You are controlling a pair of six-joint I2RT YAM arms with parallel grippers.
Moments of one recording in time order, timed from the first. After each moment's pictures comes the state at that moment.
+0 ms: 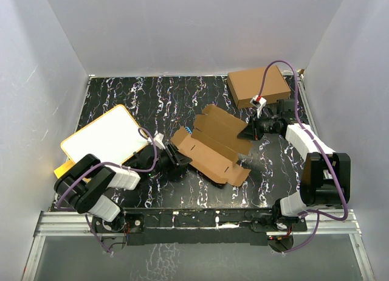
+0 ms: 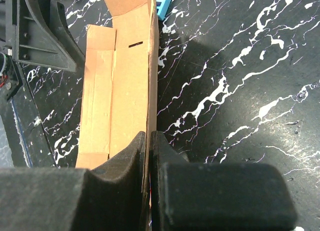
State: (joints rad) left arm -0.65 1.50 0.29 0.77 0.22 -1.15; right arm -0.04 1.47 0.93 -0.38 -1.02 -0.33
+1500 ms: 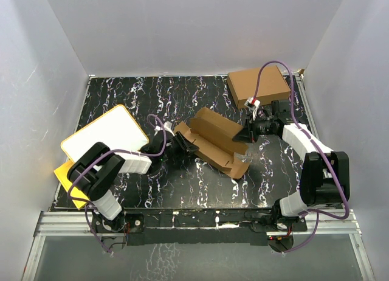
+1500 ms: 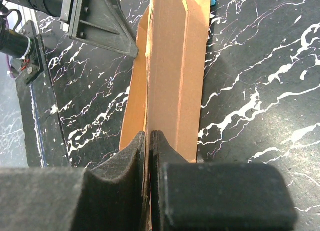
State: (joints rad) left arm -0.66 1.65 0.58 0.55 0.15 -1.16; right arm 0.01 1.48 0.93 -0.41 -1.11 -0.40
